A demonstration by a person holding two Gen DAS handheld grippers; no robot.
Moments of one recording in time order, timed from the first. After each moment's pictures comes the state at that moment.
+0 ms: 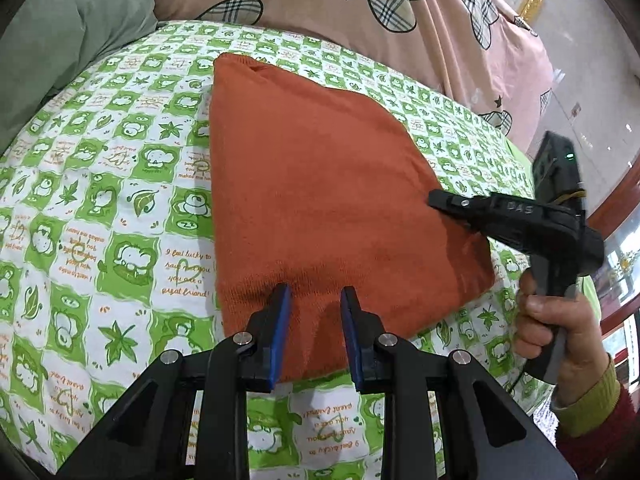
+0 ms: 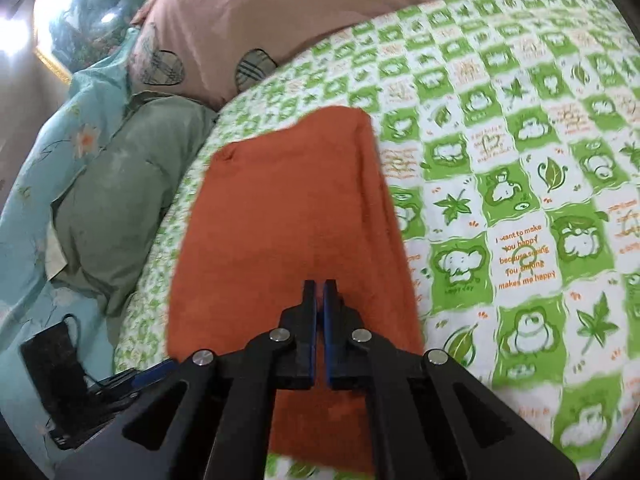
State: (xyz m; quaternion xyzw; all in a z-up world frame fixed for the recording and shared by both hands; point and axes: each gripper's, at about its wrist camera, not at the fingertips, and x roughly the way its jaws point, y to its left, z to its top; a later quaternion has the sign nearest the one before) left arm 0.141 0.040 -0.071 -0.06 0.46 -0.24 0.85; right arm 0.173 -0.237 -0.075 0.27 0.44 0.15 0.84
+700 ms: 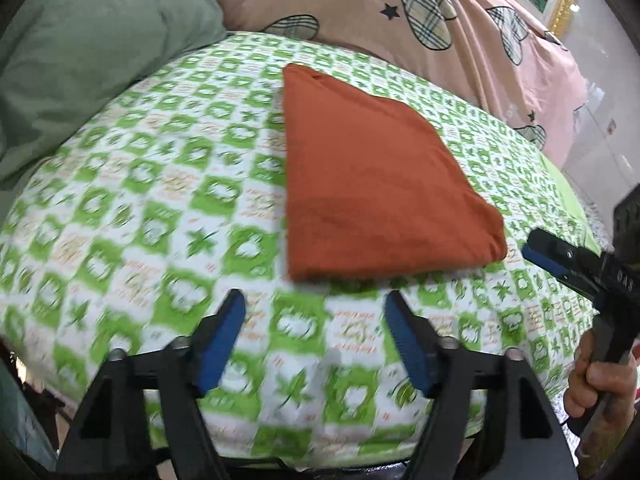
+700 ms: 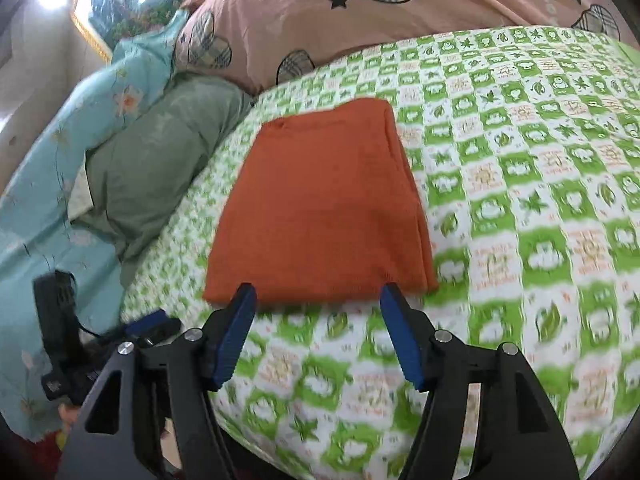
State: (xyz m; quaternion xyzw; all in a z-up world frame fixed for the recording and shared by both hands) left arm 0.066 0.074 -0.051 -0.06 0.45 -0.13 0.88; right arm 0.056 -0.214 -0.044 0.21 0.43 0.16 0.87
